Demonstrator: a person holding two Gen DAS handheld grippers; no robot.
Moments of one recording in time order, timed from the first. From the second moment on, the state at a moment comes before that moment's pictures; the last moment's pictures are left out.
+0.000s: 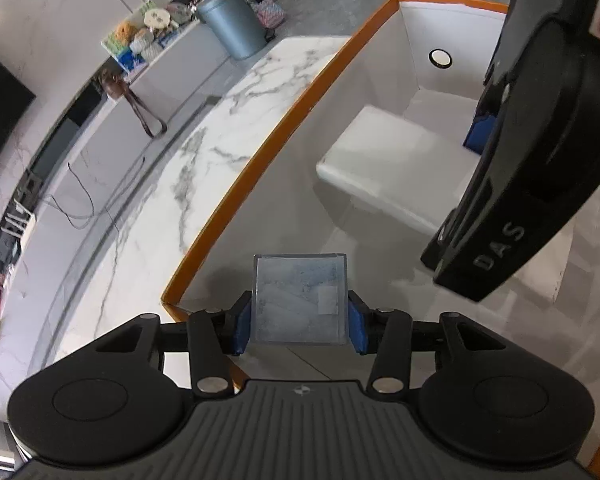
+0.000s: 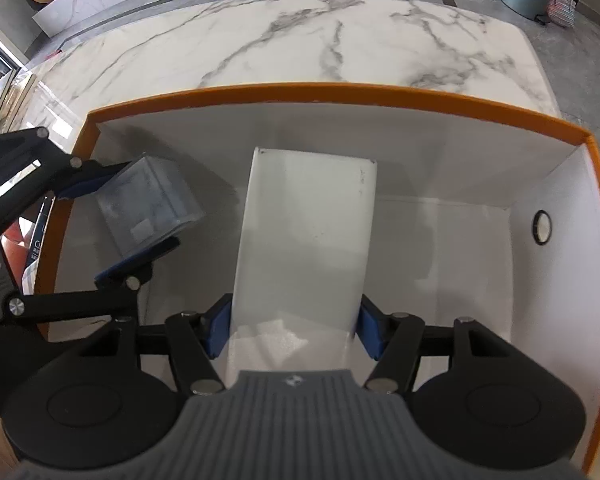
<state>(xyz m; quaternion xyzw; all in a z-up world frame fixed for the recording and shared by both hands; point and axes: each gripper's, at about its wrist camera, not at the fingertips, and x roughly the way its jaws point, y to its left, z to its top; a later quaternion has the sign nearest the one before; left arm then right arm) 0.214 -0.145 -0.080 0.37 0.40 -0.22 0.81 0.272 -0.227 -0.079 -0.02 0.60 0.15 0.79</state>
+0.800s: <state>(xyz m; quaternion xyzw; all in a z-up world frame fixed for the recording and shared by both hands) 0.197 -0.078 -0.005 0.17 0.38 -0.17 0.89 0.277 -0.207 -0.095 0.01 0.62 0.13 0.78</state>
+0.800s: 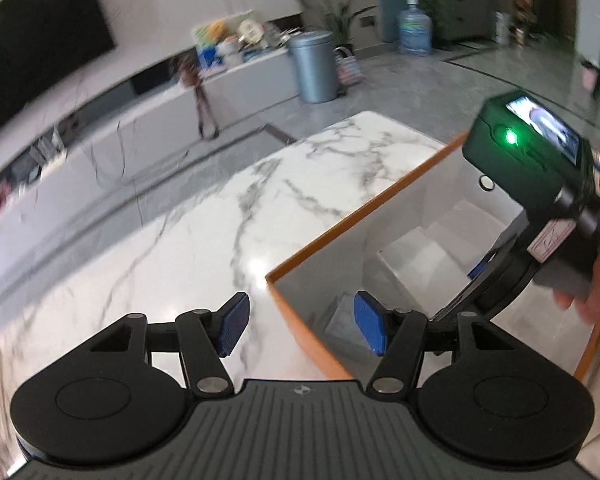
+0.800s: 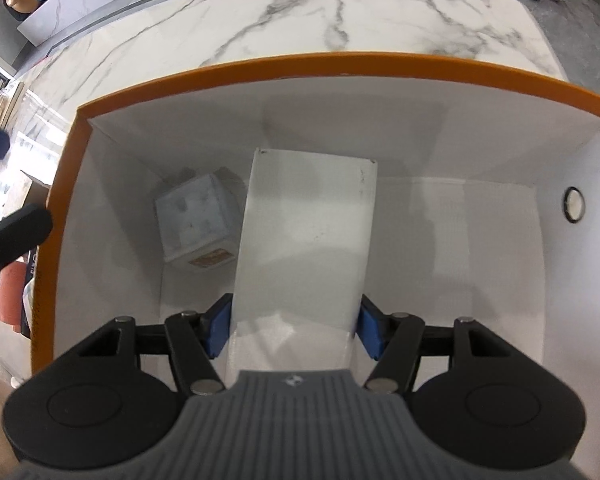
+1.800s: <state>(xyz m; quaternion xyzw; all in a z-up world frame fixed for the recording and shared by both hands) 0.167 -0.006 0.002 0.07 0.39 -0.13 0.91 0.250 -0.152 -0.027 -0.10 0.53 0.14 0.83</state>
